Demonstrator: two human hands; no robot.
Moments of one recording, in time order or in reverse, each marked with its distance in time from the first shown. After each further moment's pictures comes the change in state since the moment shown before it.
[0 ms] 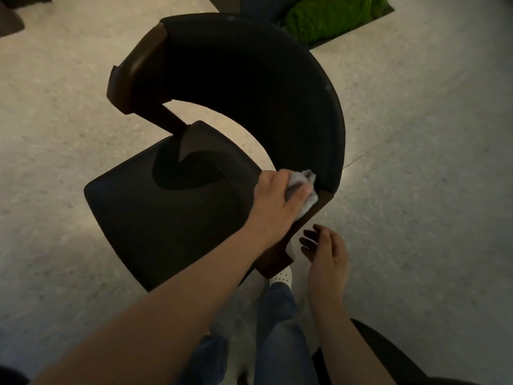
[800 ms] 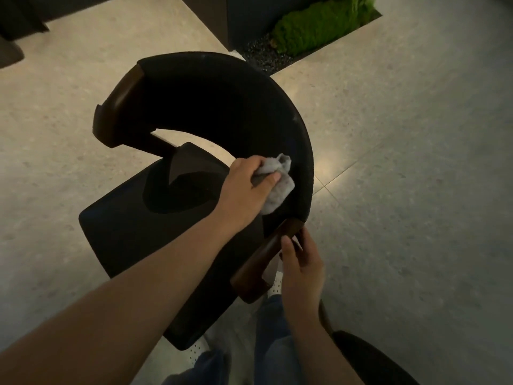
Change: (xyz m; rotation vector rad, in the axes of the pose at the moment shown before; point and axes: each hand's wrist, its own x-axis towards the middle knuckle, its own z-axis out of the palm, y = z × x) left_hand 0.038 0.068 -0.039 0.147 0.068 0.091; right_hand 0.013 -0.023 0.009 -0.019 -0.127 -0.017
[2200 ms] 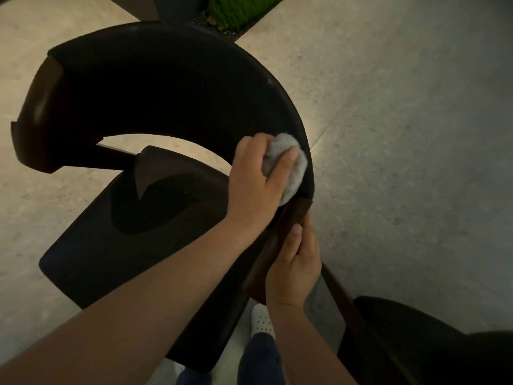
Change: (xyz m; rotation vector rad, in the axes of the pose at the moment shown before) left_hand 0.015 -0.037 0.044 -0.093 0.078 0.350; right_hand -0.006 0.028 0.062 -0.218 0.485 -0.209
